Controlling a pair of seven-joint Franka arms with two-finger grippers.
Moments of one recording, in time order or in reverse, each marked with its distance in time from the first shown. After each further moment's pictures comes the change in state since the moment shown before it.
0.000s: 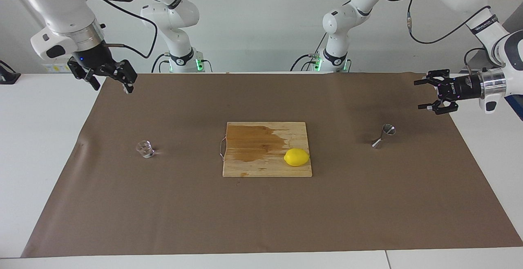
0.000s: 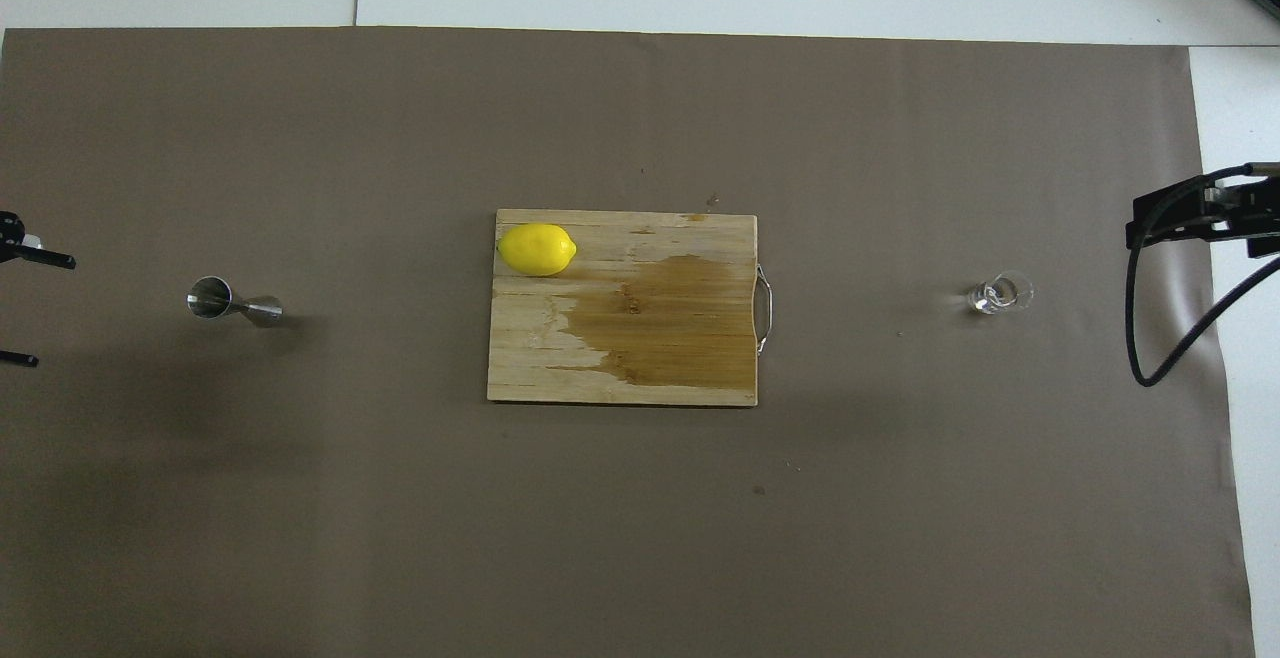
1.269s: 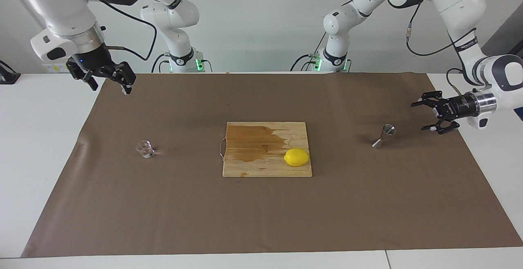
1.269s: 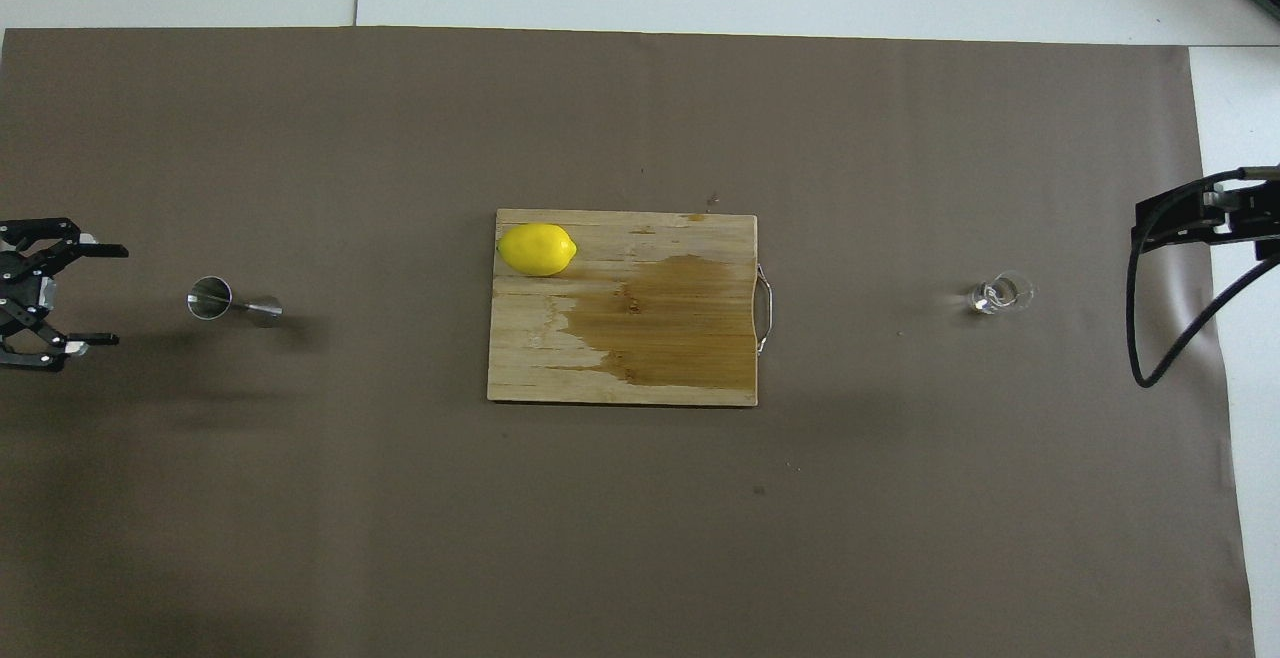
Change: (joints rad) left arm 0.048 0.074 -0.020 -0.213 -0.127 0.179 0.184; right arm 0.001 0.002 0.000 -0.006 -0.024 -0.003 0.000
